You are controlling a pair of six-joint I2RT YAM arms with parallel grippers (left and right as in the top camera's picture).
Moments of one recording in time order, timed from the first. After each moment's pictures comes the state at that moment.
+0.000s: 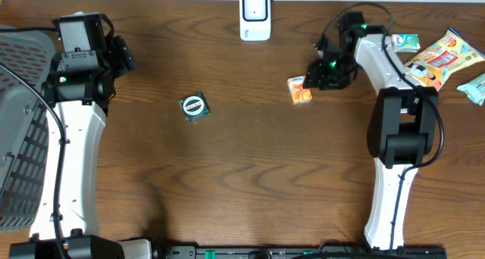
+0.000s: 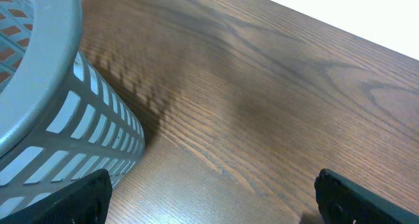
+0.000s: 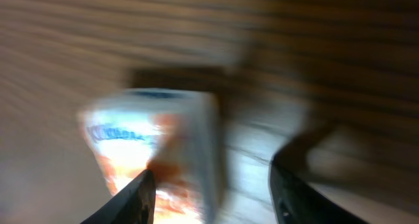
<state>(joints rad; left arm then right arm) 0.09 1.48 1.41 -0.74 -0.29 -0.30 0.07 2.36 1.89 -1.03 -0.44 -0.02</state>
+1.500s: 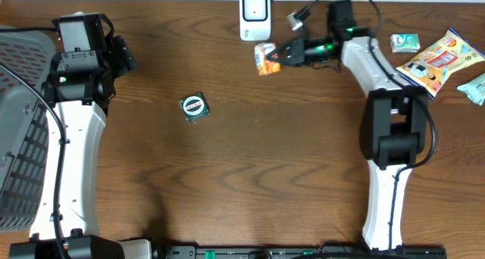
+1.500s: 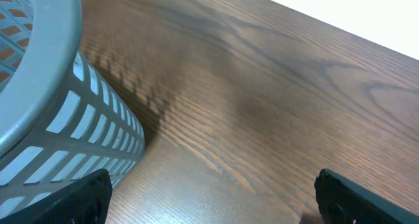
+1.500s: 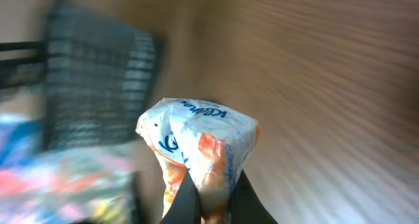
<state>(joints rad) 0.09 1.48 1.41 -0.74 -0.29 -0.30 0.15 2.36 1.90 -0.66 -1.09 0.08</state>
